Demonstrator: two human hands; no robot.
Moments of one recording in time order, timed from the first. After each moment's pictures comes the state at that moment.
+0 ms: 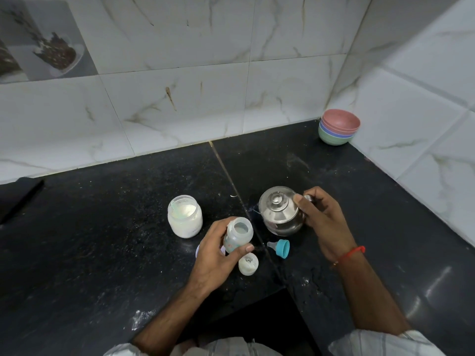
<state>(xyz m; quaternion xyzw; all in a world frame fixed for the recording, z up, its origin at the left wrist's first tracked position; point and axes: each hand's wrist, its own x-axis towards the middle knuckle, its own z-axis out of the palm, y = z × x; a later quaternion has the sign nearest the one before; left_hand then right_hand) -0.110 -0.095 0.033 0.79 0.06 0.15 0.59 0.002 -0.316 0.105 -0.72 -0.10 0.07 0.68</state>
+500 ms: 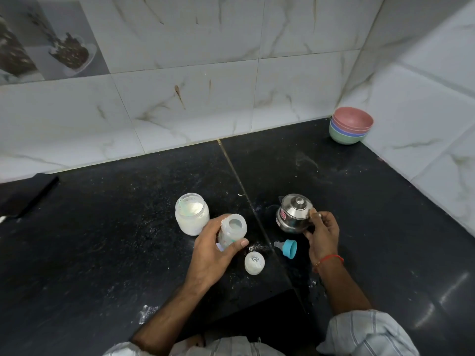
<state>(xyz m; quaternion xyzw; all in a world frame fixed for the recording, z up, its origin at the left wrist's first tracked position) -0.111 -0.080 0.026 0.78 0.13 0.15 0.59 0.027 -0.311 0.002 -0.59 0.17 0.01 0.79</state>
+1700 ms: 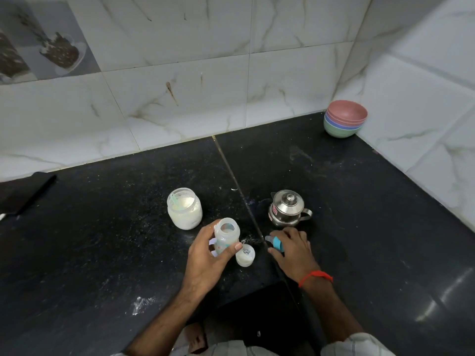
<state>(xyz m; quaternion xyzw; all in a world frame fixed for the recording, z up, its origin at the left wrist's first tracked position) -0.132 -0.106 0.018 0.75 0.16 0.14 0.62 -0.027 -0.319 -0.021 -0.96 -0.17 0.11 0.21</state>
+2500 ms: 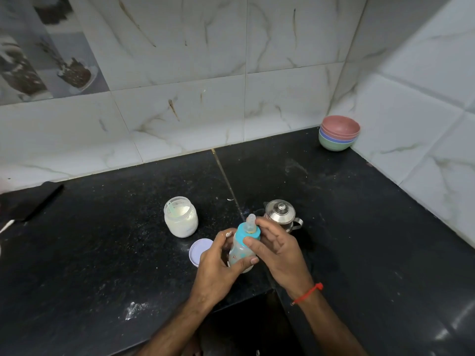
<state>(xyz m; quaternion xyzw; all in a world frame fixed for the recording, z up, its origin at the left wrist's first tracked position) -0.133 -0.148 0.041 0.78 0.09 0.13 0.60 -0.066 -0.301 0.072 -0.64 -0.20 0.14 0.73</state>
